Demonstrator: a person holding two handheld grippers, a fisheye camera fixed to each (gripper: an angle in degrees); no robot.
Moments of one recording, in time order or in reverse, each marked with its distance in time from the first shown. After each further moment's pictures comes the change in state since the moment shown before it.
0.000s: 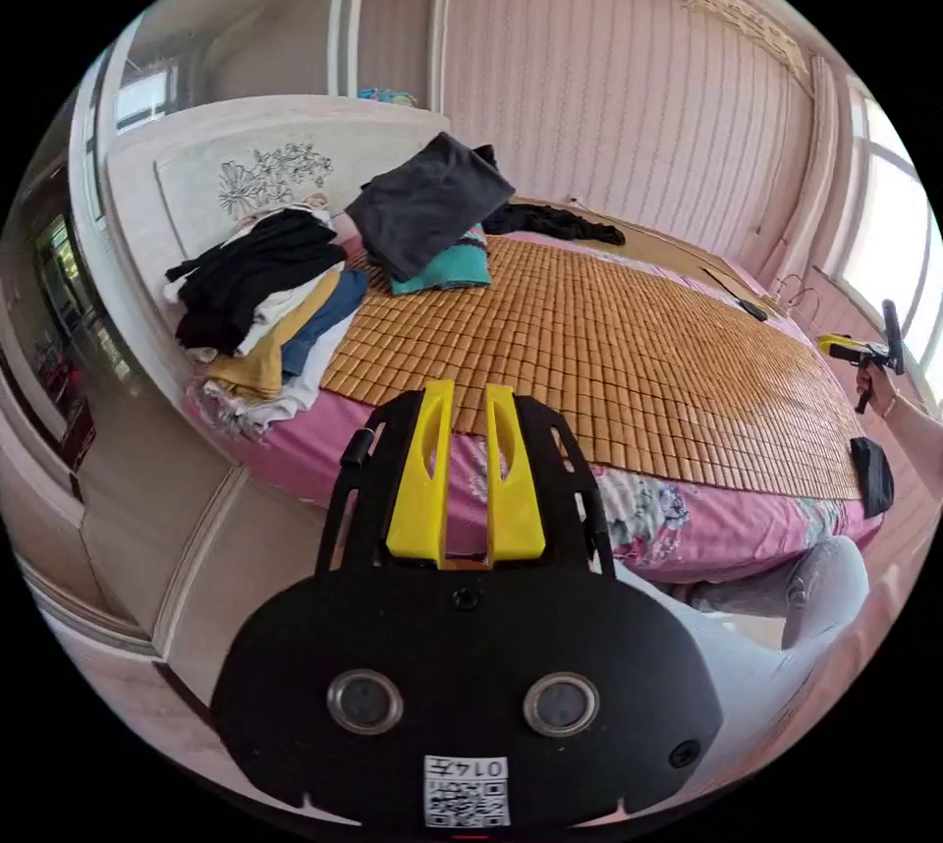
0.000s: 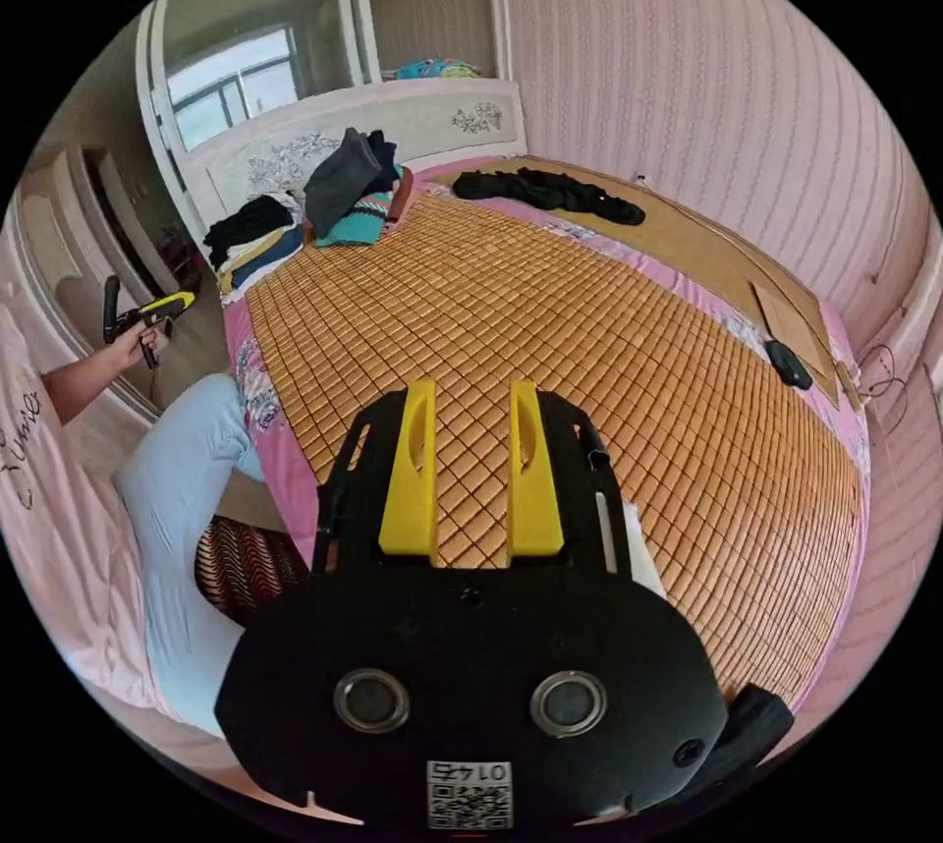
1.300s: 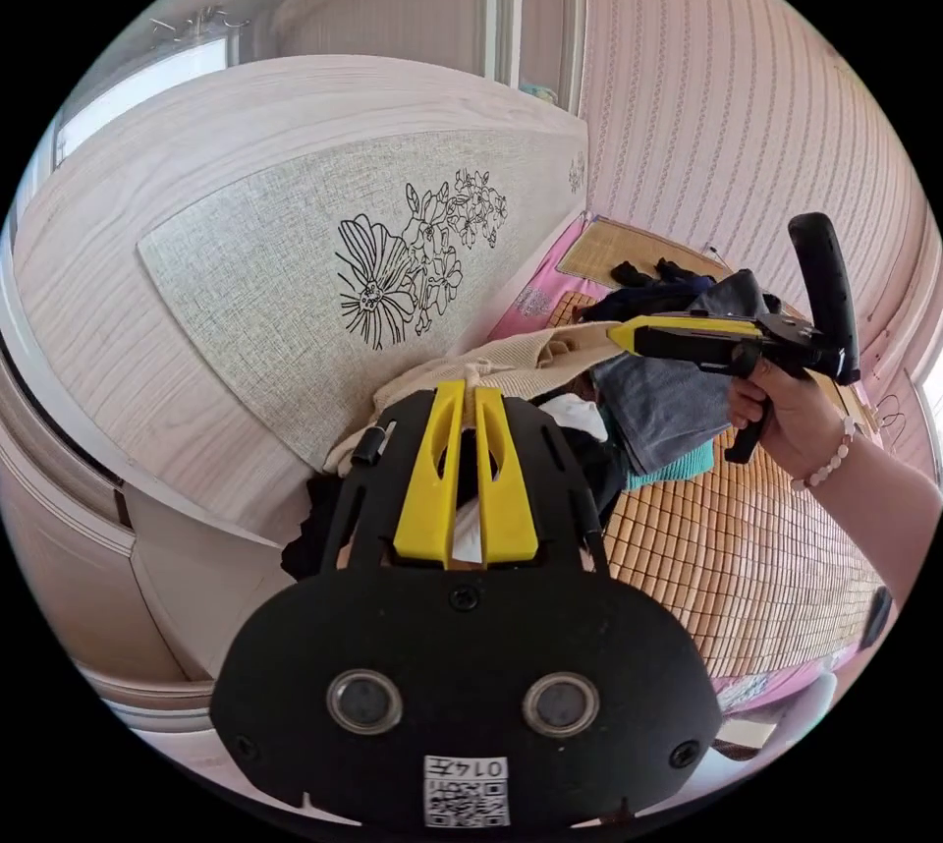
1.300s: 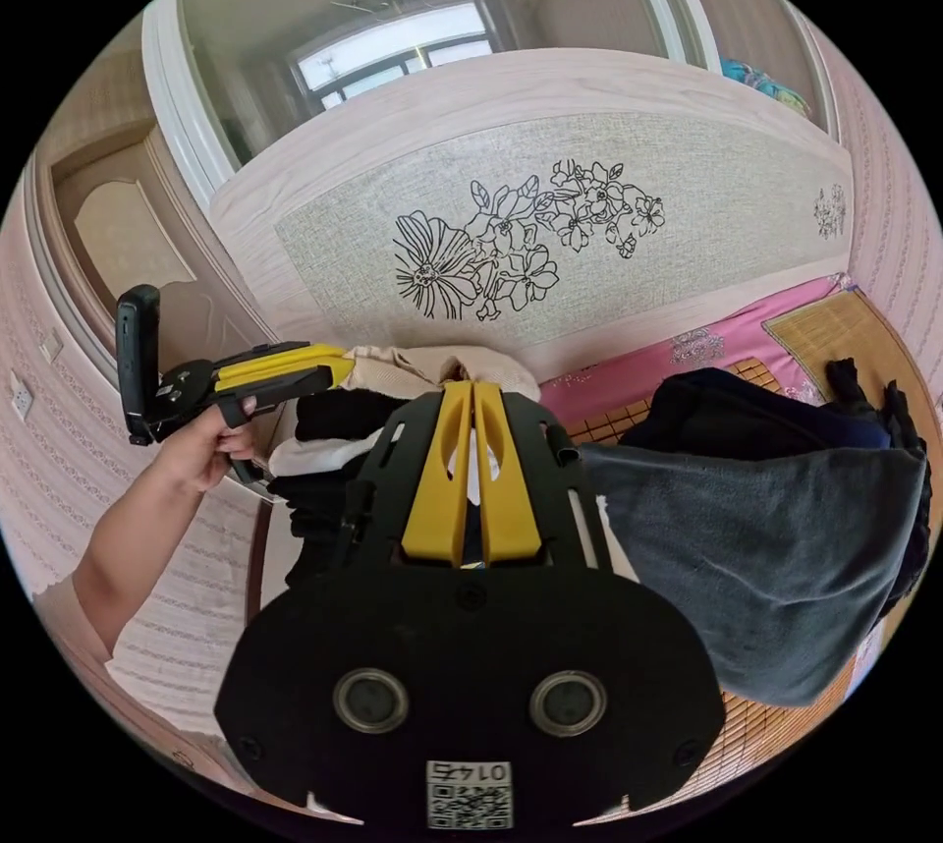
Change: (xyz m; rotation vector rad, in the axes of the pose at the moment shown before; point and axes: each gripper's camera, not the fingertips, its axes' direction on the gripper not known) left arm -0.299 -0.337 0.121 -0.105 -0.108 -0.017; right arm -0.284 -0.676 0.434 0.040 -0.452 -0.138
